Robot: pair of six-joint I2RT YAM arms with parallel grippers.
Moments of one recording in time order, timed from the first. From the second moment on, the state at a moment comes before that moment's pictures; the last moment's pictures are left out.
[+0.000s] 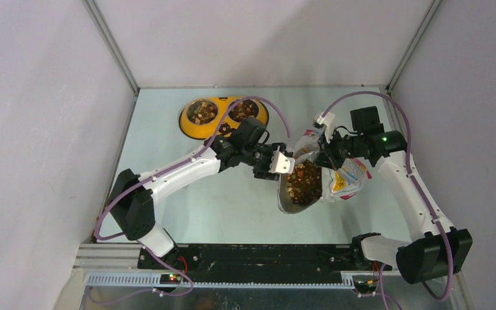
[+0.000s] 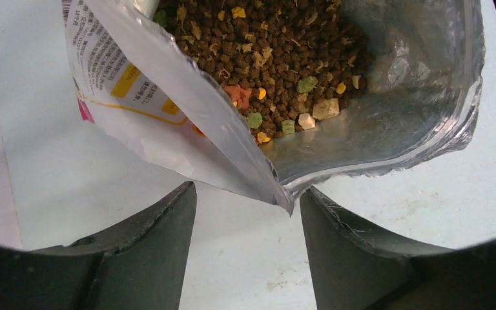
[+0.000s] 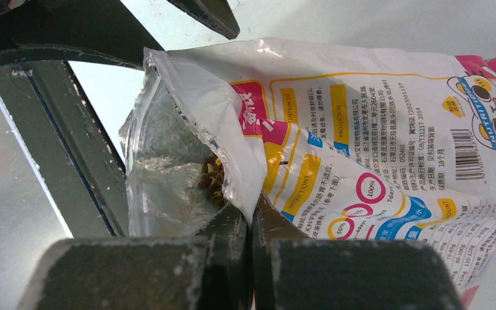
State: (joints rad) left arm -0.82 1.58 1.28 -0.47 0.55 0.95; right arm 0.21 1.20 1.19 -0.95 -0.69 -0.50
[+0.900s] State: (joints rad) left arm -0.87 1.60 1.30 -0.49 0.45 0.85; right arm 0.20 1.24 1.19 -0.93 -0.73 -0.47
